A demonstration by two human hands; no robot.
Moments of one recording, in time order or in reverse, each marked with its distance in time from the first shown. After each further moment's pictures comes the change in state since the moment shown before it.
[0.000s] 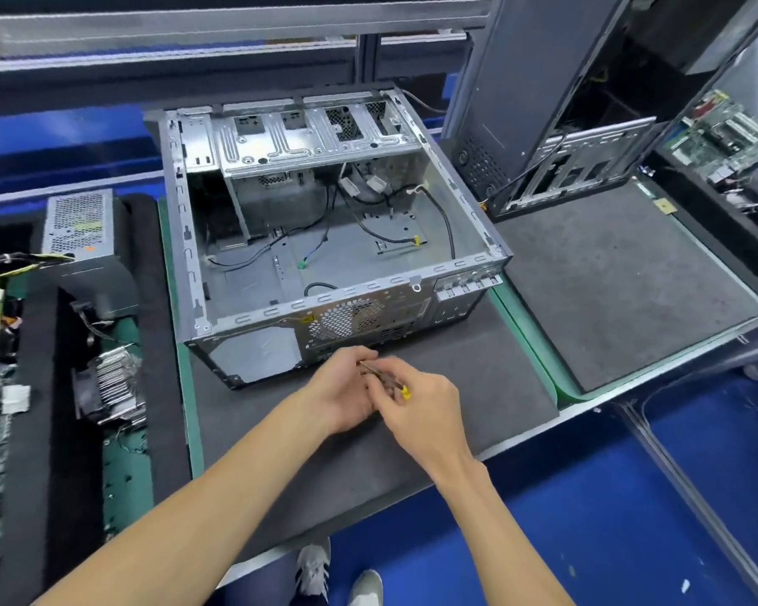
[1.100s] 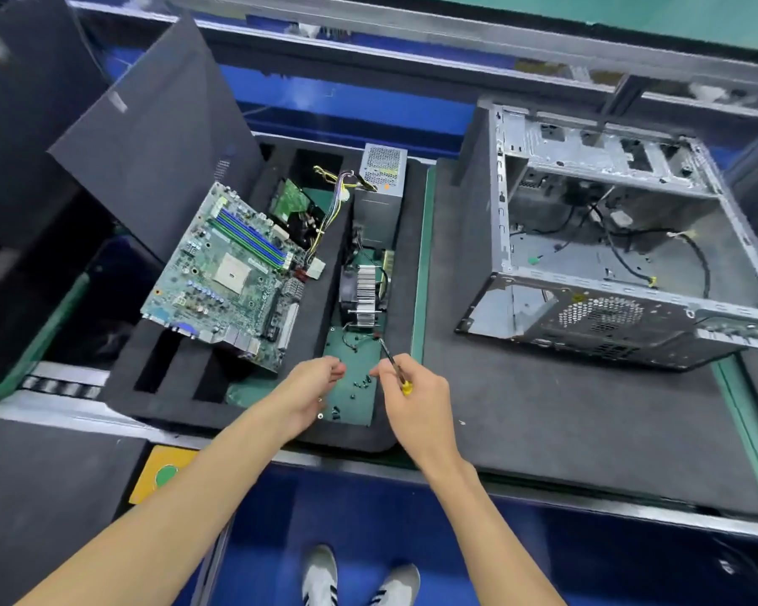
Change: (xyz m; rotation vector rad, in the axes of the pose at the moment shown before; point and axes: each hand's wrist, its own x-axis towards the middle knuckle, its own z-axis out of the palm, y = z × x) left_hand -0.181 -0.056 -0.239 0.029 0.681 0.311; right_hand -0.094 -0.154 0.156 0.318 -0.414 -0.092
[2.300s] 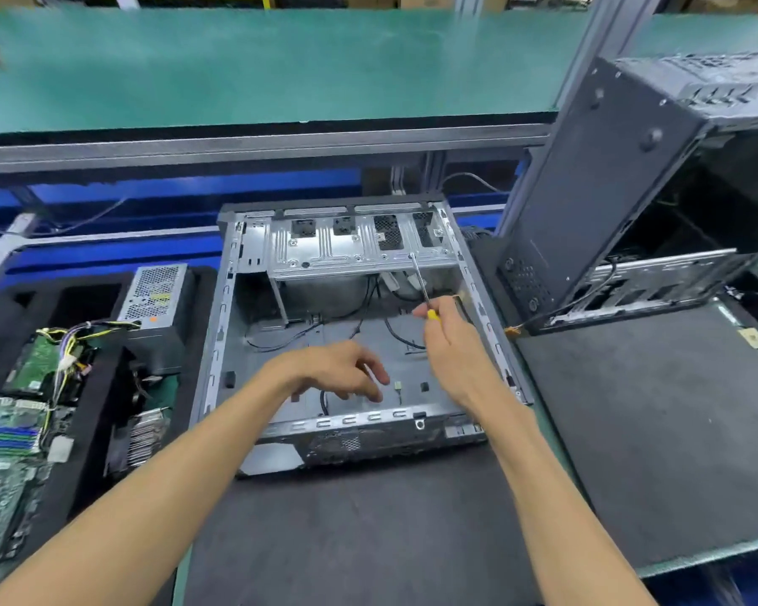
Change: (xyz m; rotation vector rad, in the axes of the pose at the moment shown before) left_hand 0.025 0.191 0.334 1.250 -0.621 0.401; right_hand 0.170 0.049 -0.351 -0.107 0.120 0.136
